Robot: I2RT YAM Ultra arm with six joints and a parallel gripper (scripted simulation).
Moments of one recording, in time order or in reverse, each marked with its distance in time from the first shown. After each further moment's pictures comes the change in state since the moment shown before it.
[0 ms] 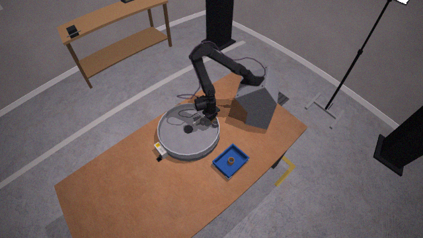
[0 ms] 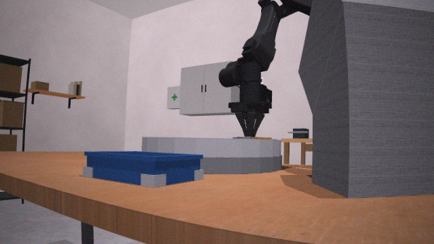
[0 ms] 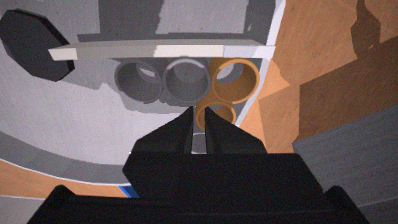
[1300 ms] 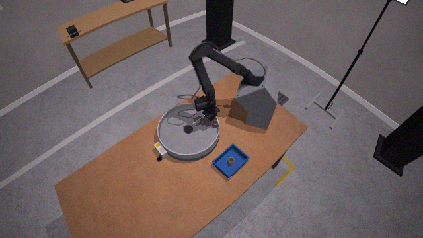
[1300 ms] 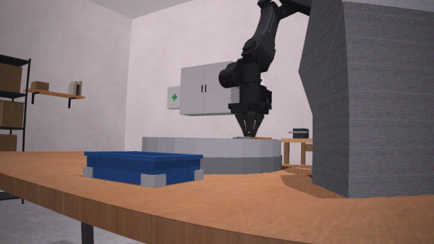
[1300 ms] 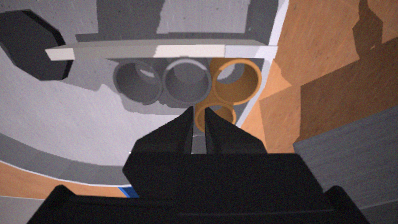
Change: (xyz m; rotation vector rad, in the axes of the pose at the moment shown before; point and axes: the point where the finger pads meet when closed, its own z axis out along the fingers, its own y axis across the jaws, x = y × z) arm 0.000 0.000 0.003 0.000 0.000 0.000
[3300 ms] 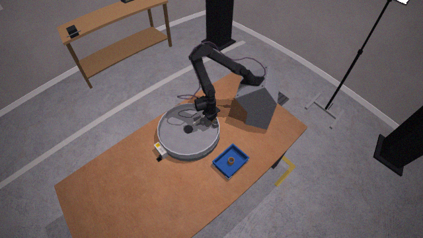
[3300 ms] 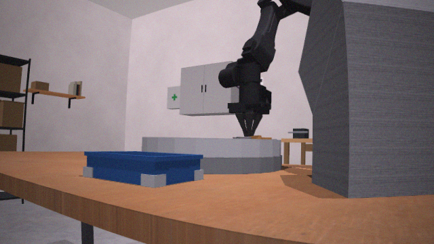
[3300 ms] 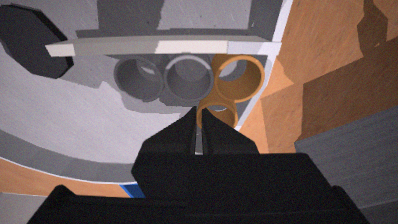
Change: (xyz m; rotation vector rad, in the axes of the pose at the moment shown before) arm 0.003 0.001 0.000 -0.006 0.012 -0.001
